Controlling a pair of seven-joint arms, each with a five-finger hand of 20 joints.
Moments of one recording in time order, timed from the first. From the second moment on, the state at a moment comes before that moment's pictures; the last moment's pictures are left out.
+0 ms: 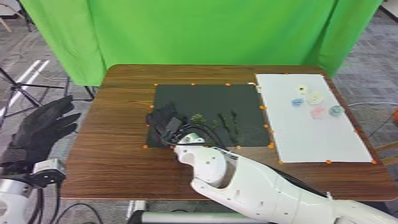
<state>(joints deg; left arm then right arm) 138.5 -53.9 -116.0 -126.4 45.9 7.5 5.7 -57.0 -73.8 19.1 -85.5 -145.9 7.2 22.1</state>
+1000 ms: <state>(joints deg) 141.4 -56.7 -116.7 -127.3 45.9 7.5 7.9 -62.3 -69.2 31.7 -97.3 -142.5 -1.9 21.3</state>
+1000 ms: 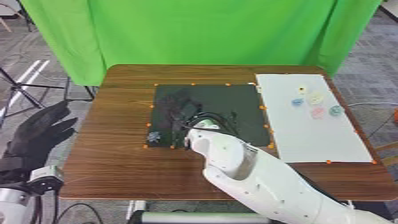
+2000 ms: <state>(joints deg) 143.8 -59.3 -117.0 -128.0 45.9 7.7 9.1 -82.6 -42.3 68.9 -95.9 -130.6 -6.4 42.9</state>
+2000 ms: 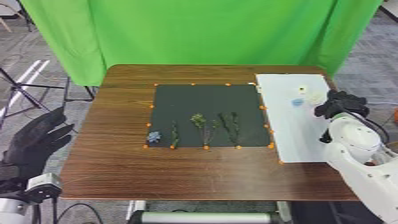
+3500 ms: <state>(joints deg) 142.4 -58.8 -116.2 -128.0 45.9 8.2 8.0 -56.9 -59.3 33.4 -91.2 -136.8 15.5 16.5</state>
